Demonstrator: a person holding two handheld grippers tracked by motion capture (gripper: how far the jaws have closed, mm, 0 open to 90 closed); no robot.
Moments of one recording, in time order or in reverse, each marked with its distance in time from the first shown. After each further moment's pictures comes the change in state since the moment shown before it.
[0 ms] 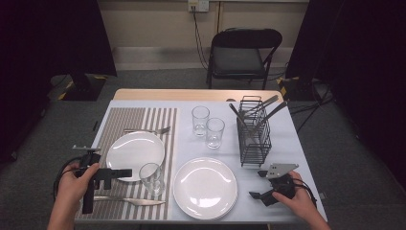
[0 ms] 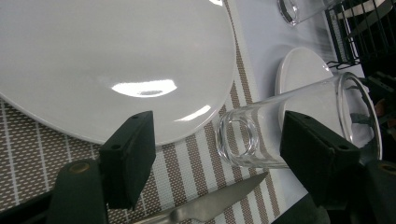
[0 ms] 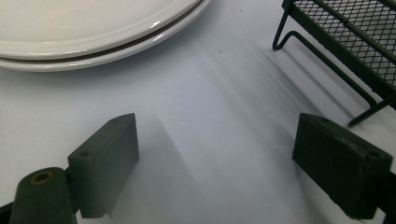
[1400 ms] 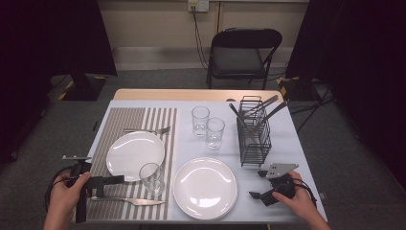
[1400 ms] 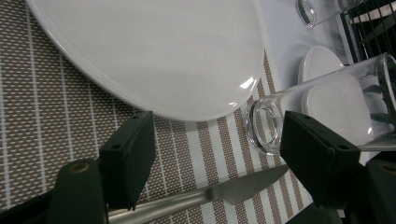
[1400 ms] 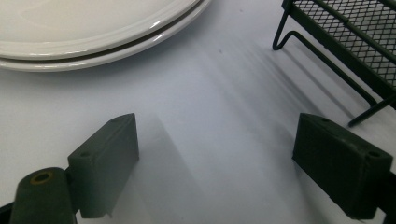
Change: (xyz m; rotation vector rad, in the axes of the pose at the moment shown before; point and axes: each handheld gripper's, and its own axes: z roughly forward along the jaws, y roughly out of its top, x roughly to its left) left arm 0.023 -0.022 -0.009 -0.053 0.024 -0.023; right arm 0.000 0.000 0.000 0.002 -0.002 0.002
